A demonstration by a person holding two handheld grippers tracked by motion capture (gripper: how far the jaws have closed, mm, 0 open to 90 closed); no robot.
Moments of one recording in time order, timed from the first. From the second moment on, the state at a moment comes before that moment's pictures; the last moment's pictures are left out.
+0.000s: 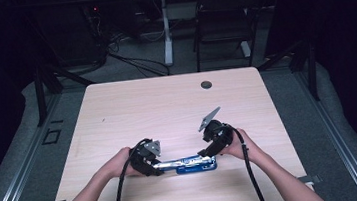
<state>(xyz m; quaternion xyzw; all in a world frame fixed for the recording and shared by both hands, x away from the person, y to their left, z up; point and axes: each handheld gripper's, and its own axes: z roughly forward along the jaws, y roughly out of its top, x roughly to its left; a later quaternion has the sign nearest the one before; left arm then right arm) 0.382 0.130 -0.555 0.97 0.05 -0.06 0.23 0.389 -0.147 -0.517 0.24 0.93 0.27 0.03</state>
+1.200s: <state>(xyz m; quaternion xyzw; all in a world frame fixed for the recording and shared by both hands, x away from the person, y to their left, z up) 0.379 0.130 -0.537 0.97 0.04 -0.04 0.24 0.373 -0.131 -0.505 0.20 0.92 0.33 0.04</state>
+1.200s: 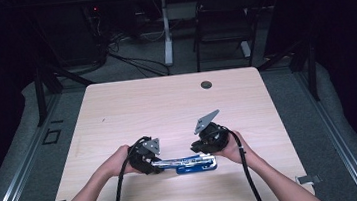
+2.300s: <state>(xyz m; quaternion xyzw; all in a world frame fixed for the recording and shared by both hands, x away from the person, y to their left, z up) 0.376 0.130 -0.526 0.96 0.04 -0.03 0.27 0.364 -0.093 -0.513 0.17 0.92 0.35 0.04</state>
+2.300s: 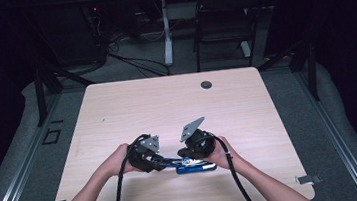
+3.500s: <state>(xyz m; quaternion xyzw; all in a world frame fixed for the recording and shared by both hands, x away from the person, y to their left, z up) 0.371 0.108 -0.501 0.96 0.04 0.00 0.28 0.360 -0.084 -0.514 0.15 0.92 0.35 0.03</state>
